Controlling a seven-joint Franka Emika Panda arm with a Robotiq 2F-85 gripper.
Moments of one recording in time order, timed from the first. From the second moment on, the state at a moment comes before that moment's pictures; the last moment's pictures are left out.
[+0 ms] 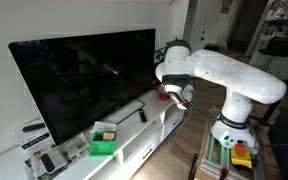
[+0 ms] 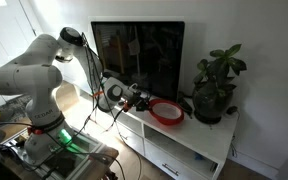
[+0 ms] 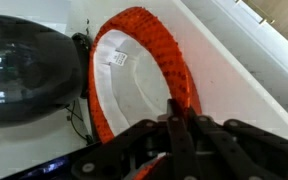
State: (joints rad) arm 0.63 1.23 -0.87 -2.50 0.07 3.70 -0.27
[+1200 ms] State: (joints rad) arm 0.48 0.89 -0.78 -2.64 0.00 3.70 -0.34
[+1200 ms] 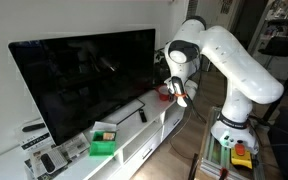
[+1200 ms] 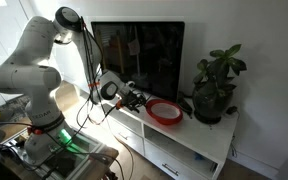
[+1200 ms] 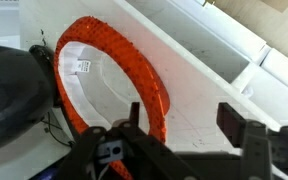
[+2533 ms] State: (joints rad) arm 0.34 0.43 -0.59 -2.61 0.02 3.04 -0.12
